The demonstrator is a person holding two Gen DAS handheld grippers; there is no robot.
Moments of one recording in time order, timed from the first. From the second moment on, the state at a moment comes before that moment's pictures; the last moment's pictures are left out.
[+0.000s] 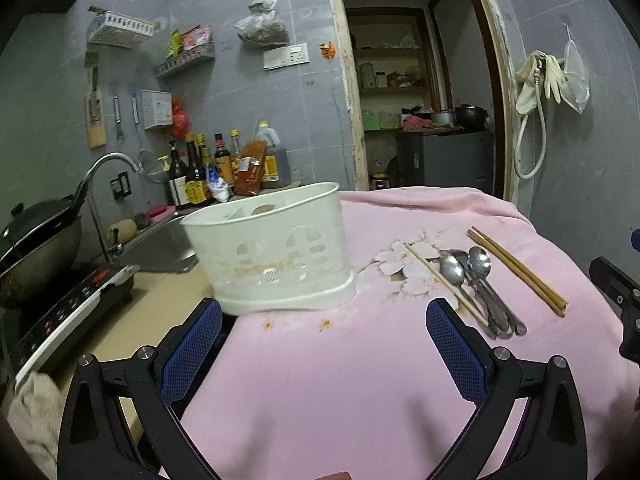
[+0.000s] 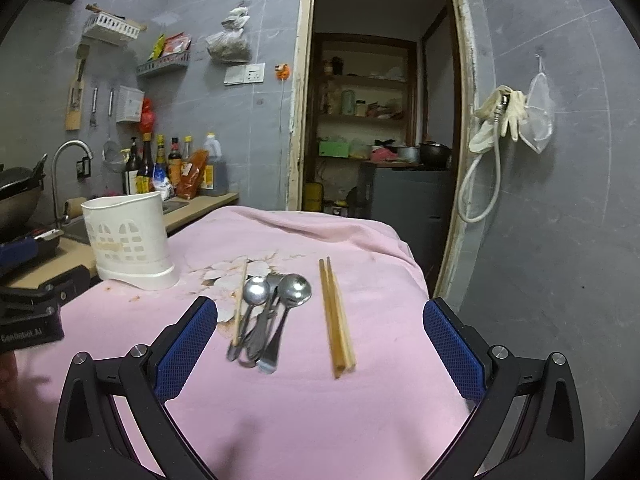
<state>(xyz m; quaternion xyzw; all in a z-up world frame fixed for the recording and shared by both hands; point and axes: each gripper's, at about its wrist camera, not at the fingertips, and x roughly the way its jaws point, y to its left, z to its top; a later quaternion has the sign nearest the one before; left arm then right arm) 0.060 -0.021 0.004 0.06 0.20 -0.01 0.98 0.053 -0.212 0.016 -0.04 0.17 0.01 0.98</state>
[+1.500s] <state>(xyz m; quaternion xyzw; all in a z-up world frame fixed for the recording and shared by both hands) 0.293 -0.082 -0.053 0.02 0.48 -0.18 0.86 0.272 -0.278 -0.036 -0.02 0.44 0.16 0.88</state>
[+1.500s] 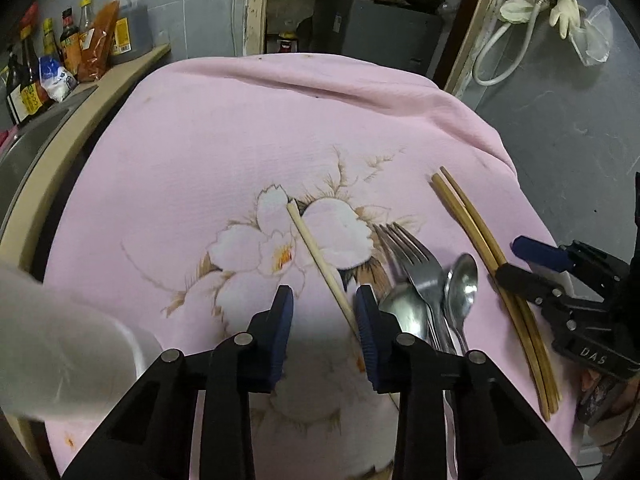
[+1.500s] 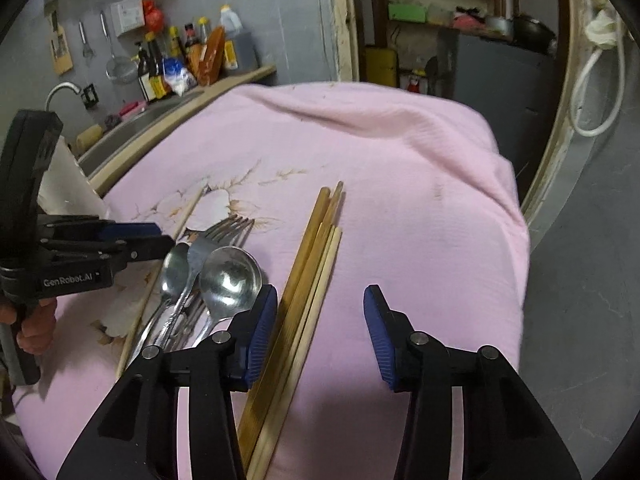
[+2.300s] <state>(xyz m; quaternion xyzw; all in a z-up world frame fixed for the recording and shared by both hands) 0.300 -0.083 -0.054 0.01 0.51 -0.22 0.83 0.283 -0.300 -0.034 0.01 0.46 0.15 0.88</state>
